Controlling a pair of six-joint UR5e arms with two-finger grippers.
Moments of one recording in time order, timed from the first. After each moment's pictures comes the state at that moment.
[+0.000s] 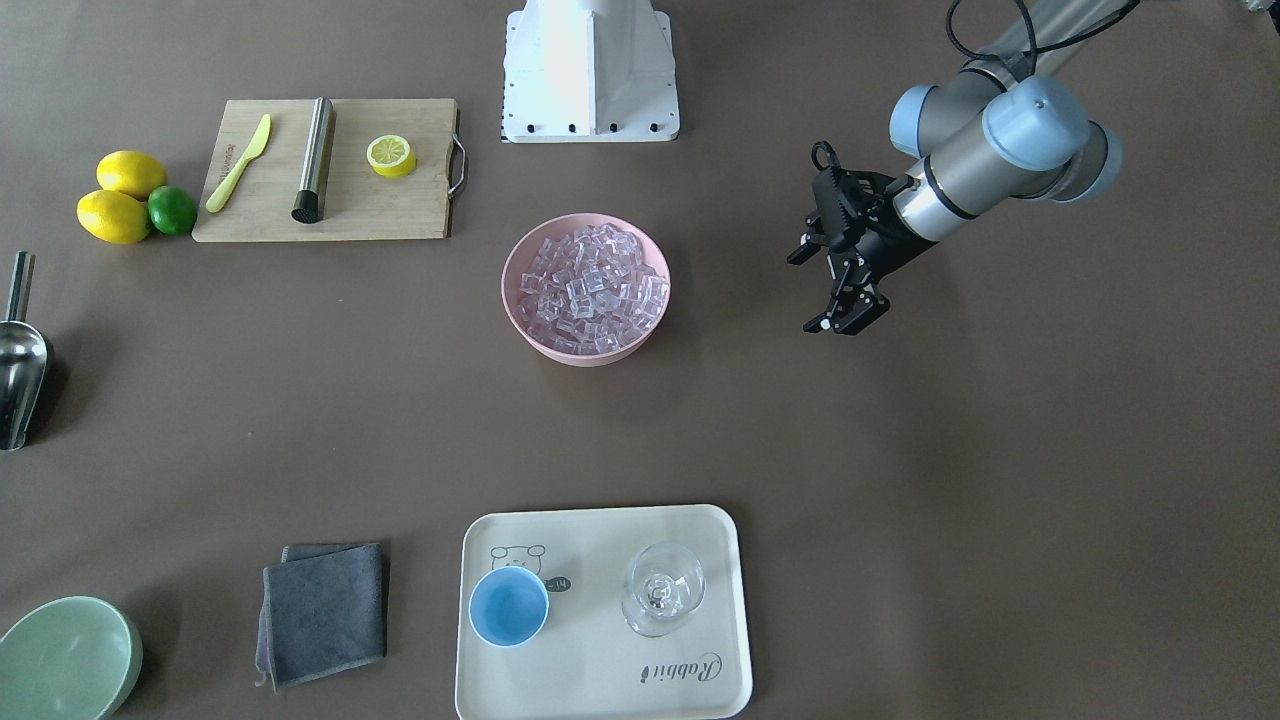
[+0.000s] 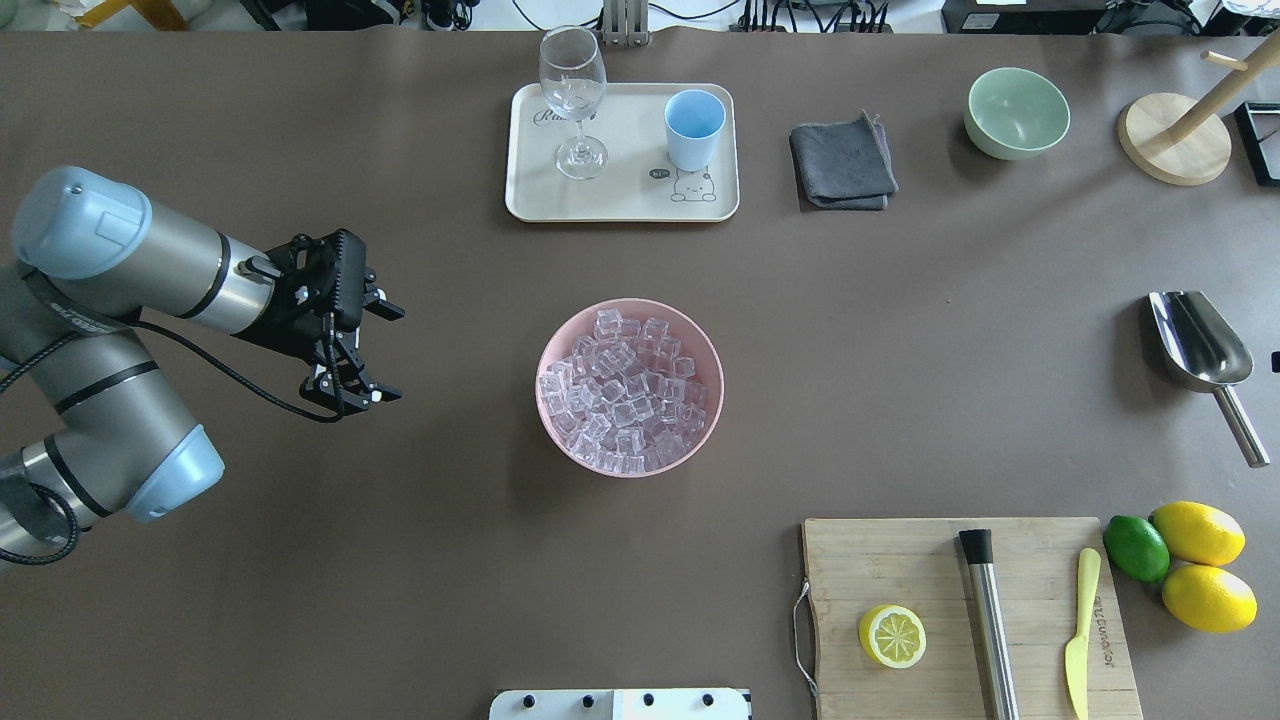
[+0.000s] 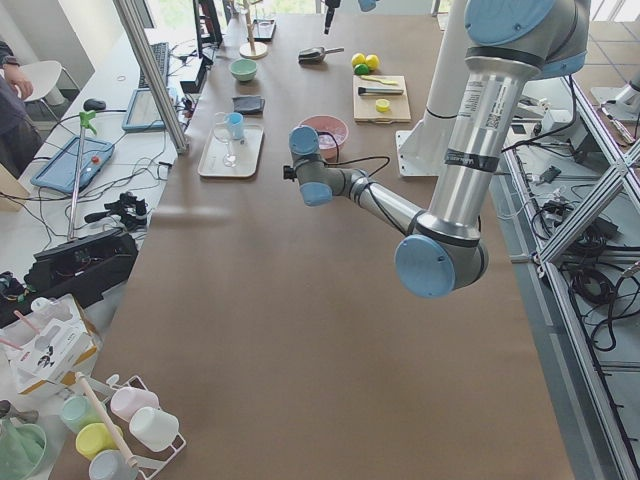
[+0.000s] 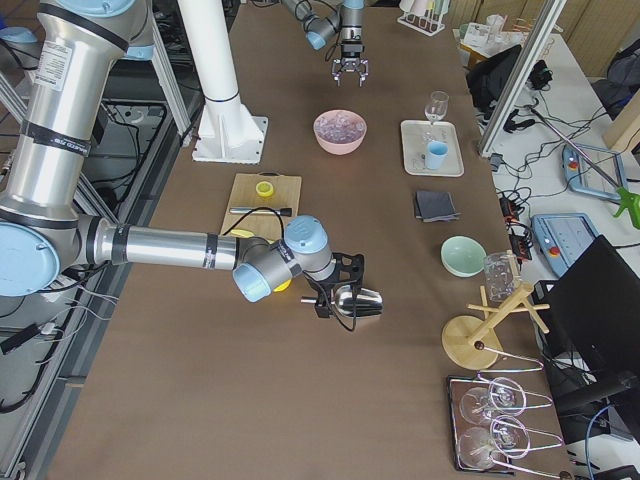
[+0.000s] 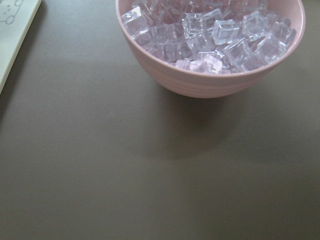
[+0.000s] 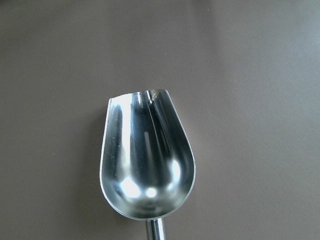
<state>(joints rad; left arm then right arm) -0.74 -1.88 -1.66 -2.36 -2.23 0.20 1.24 -1.88 1.74 -0.87 2.23 0.72</state>
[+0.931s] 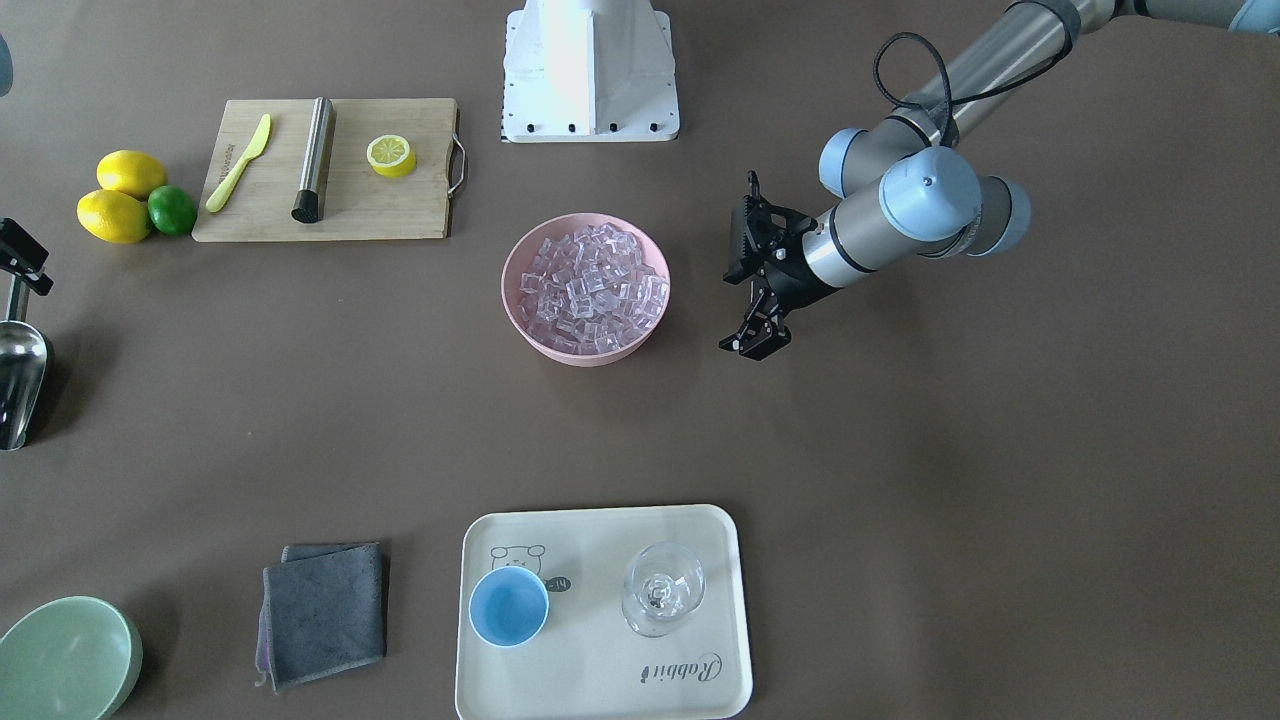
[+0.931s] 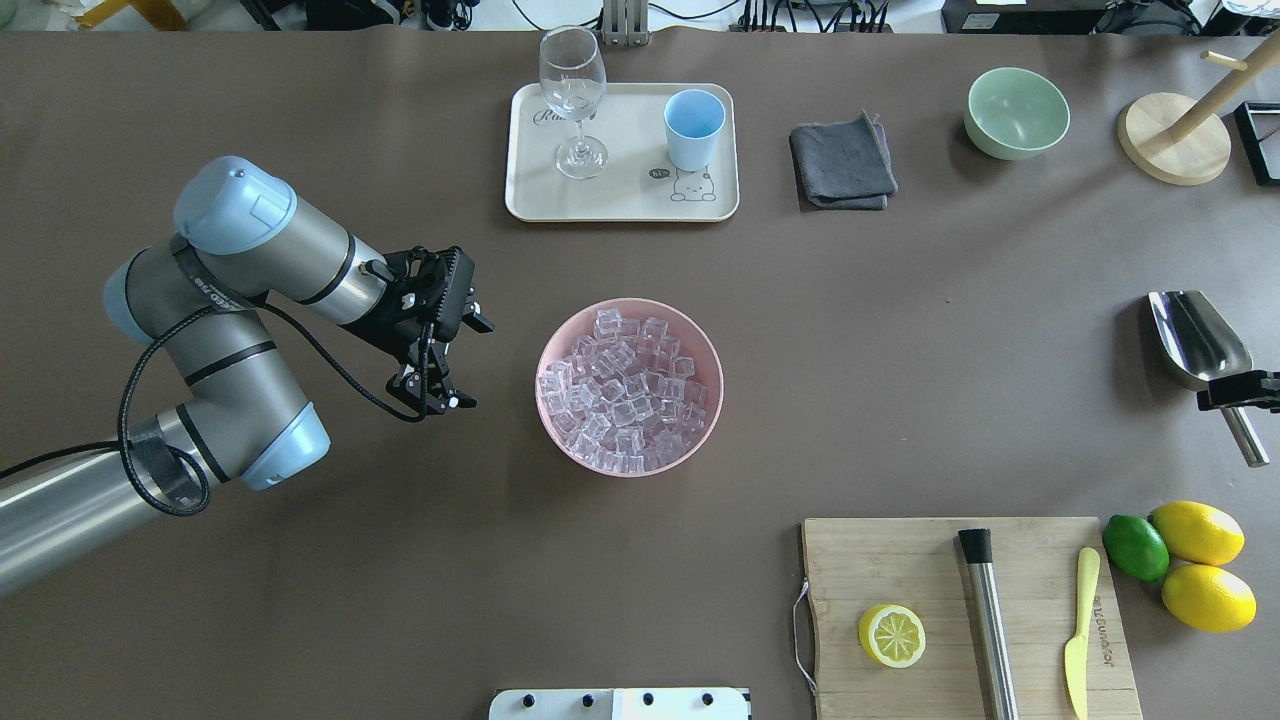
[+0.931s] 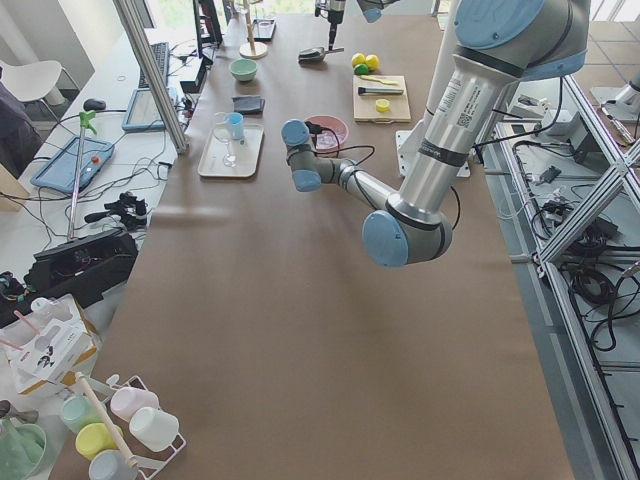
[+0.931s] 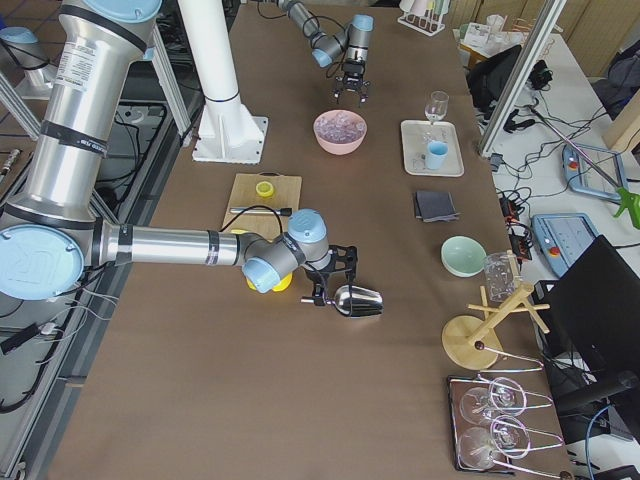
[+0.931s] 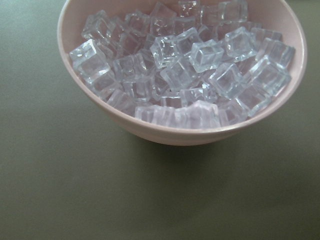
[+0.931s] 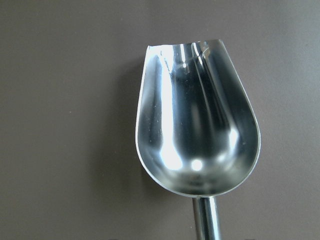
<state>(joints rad) -0.70 -2.07 -1.46 -2.35 -2.32 0.36 1.06 -1.87 1.74 -0.83 2.14 0.80</state>
